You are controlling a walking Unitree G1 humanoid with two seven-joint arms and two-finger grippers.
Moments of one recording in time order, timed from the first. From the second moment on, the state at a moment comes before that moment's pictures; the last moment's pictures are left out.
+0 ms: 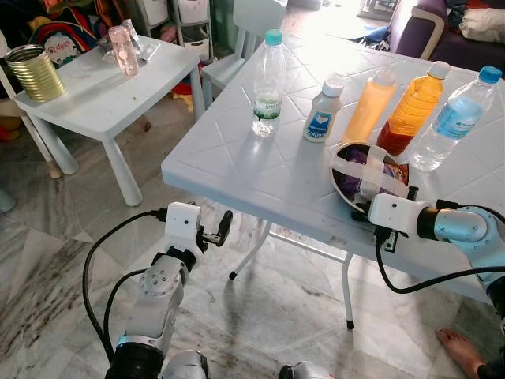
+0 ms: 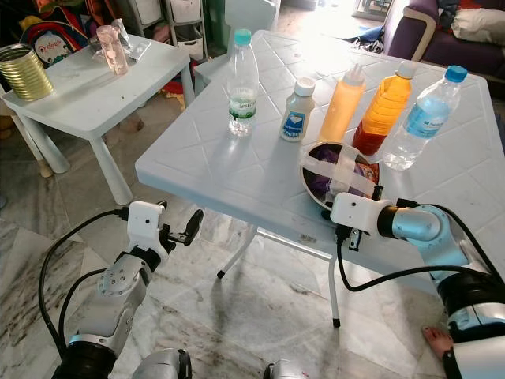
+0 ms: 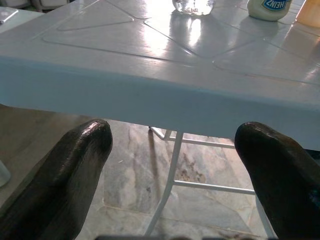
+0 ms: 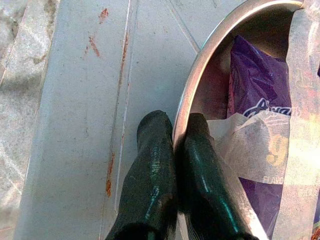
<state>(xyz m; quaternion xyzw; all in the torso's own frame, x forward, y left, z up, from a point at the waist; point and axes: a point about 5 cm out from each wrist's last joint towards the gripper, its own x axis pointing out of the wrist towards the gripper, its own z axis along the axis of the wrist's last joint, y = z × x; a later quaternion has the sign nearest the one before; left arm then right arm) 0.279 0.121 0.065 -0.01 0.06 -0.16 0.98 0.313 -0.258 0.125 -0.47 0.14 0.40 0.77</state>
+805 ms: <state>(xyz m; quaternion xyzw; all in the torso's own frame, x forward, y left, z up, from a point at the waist) 0.275 0.139 0.059 -0.02 0.07 -0.09 0.99 0.276 -0.161 0.098 -0.39 -0.02 0.39 0.83</state>
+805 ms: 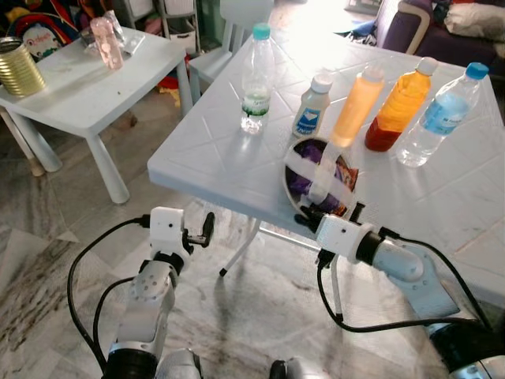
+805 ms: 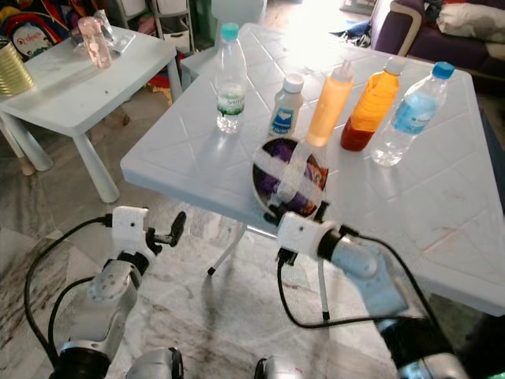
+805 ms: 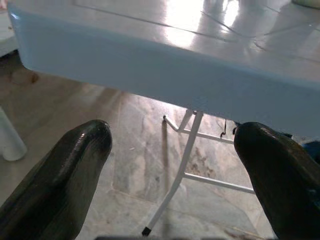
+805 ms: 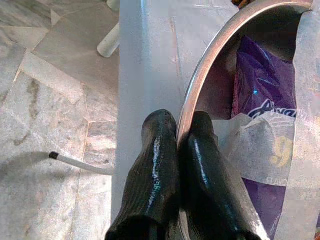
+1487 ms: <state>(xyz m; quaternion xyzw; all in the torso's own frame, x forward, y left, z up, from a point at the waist) 0.282 0.144 0.059 -0.02 0.07 -0.07 0.99 0.252 -0.136 0.087 -0.36 -0.03 0.39 0.85</state>
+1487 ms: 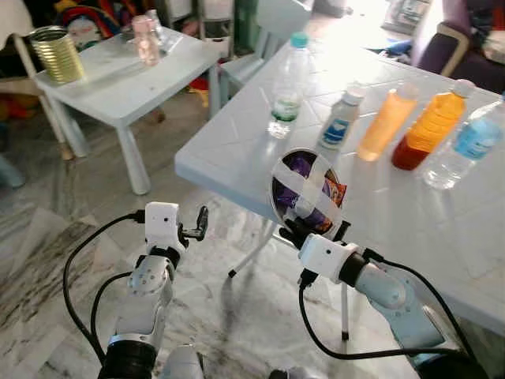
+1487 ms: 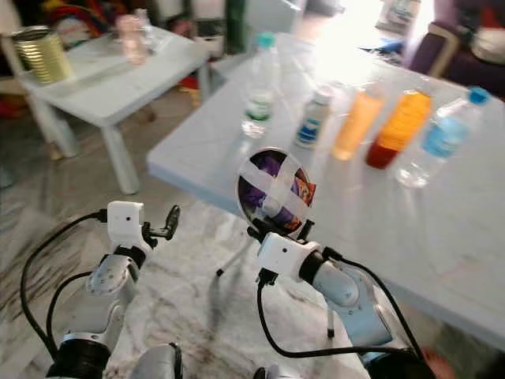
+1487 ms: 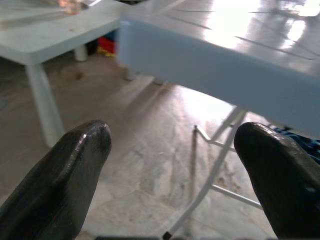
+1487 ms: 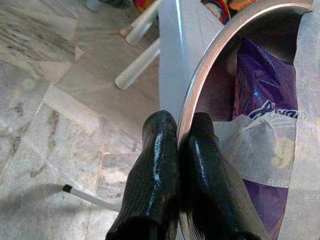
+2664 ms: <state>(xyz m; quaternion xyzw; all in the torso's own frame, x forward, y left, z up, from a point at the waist) 0.262 0.184 0.043 0.03 0.09 -0.05 0.99 0.240 -0.128 0.063 -0.35 0.00 0.43 0.83</state>
